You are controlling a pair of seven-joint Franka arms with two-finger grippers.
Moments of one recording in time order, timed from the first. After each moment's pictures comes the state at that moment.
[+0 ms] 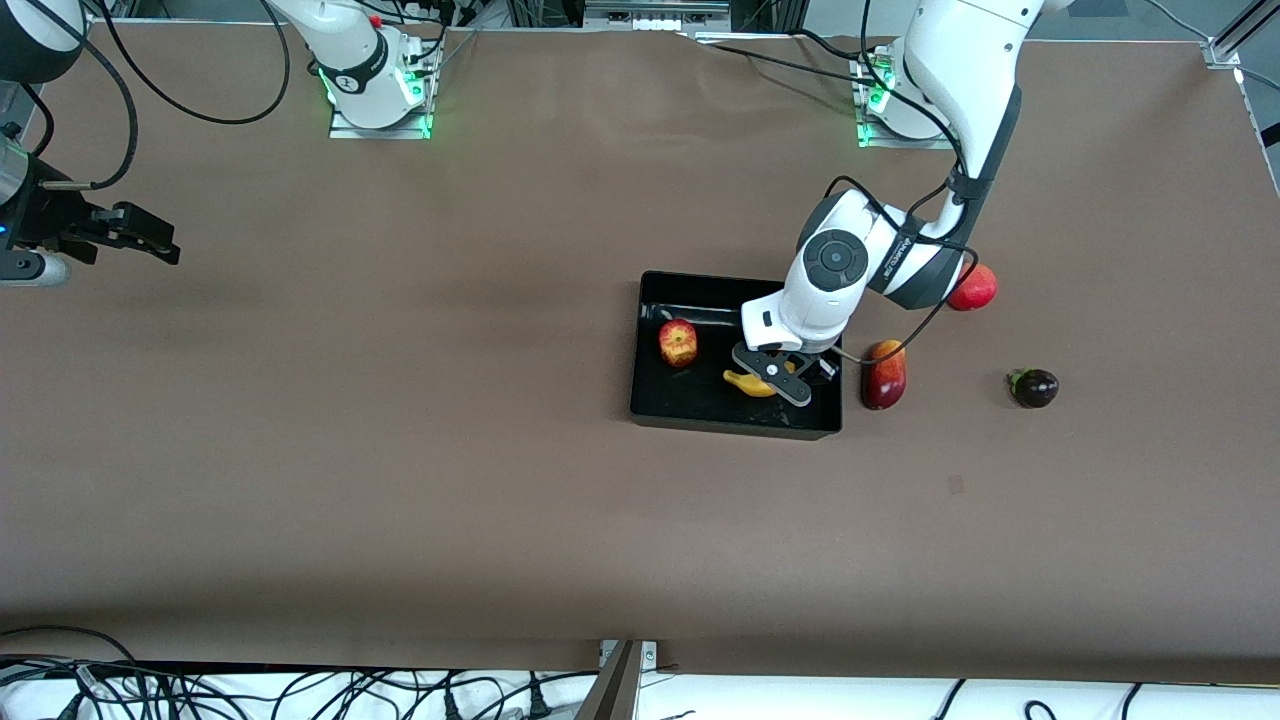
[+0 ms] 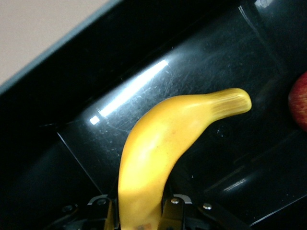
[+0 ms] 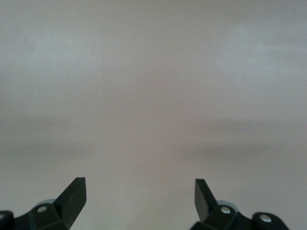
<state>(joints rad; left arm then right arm) -0.50 0.51 0.01 -1.94 0.07 2.45 0.11 0.00 -0.02 -0.07 -1.77 -0.03 1.70 -0.08</state>
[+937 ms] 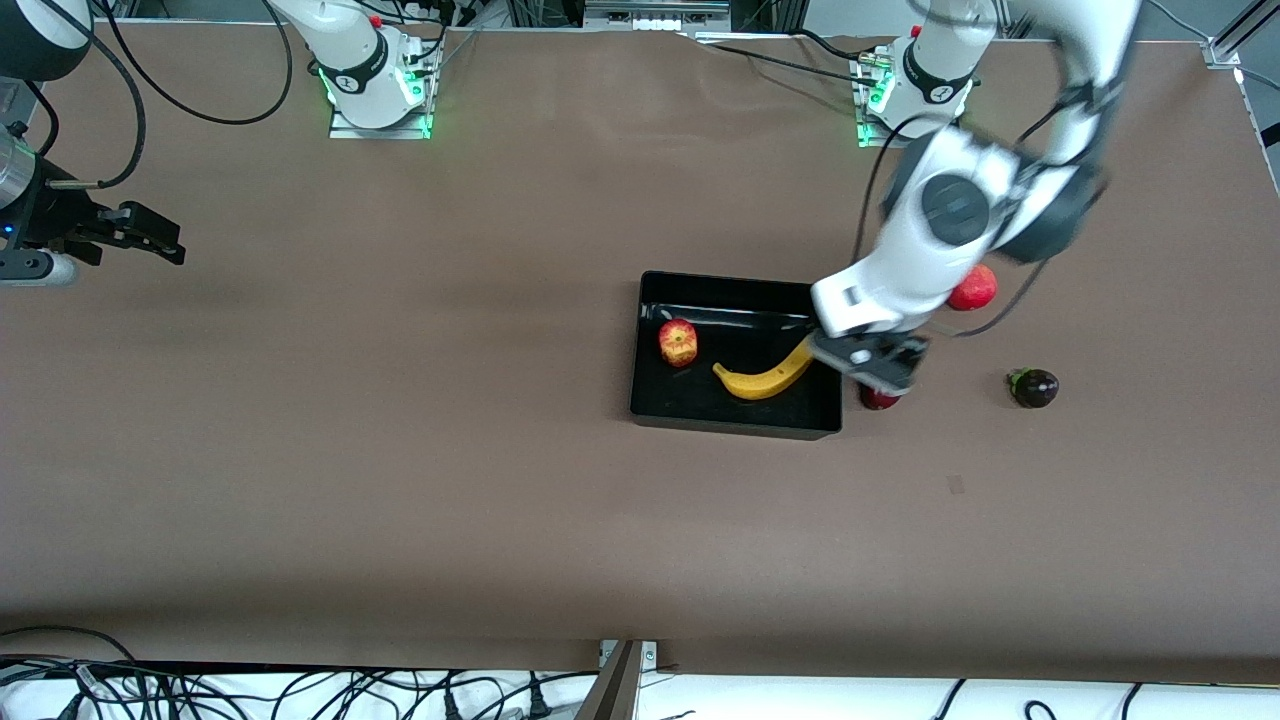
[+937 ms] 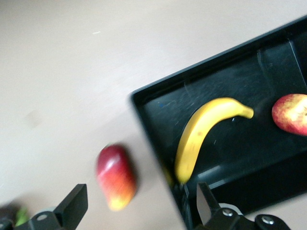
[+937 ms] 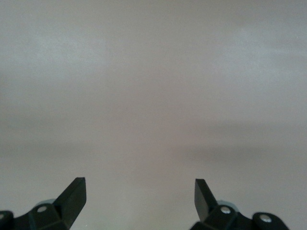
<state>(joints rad) -0.31 0.17 -0.02 -1.90 0.03 2.10 0.09 0.01 -0.02 -0.07 -1.76 -0.03 1.70 -0.08</state>
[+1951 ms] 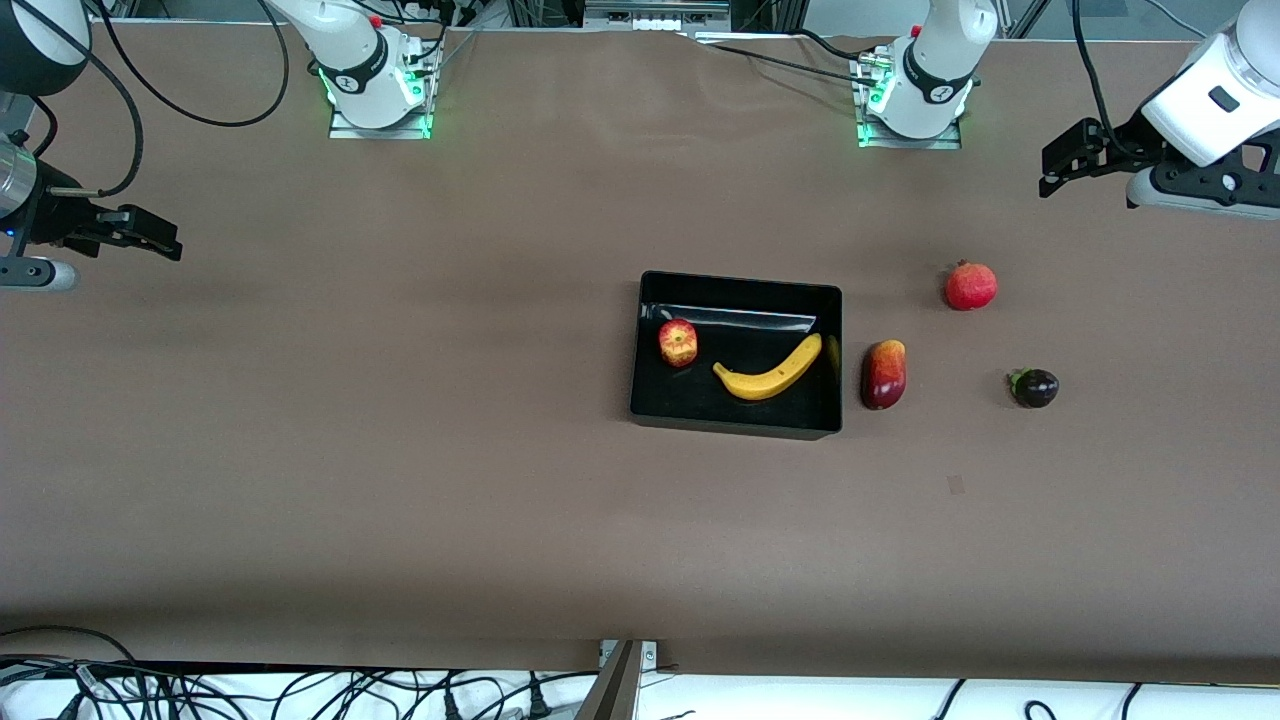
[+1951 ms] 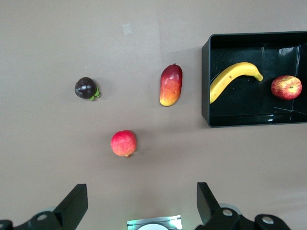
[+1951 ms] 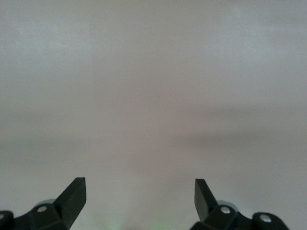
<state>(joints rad) -0.06 -0.14 -0.01 -1.74 -0.03 1.52 0.02 0.02 -0.01 -0.08 -1.76 -0.06 1.65 -0.04</state>
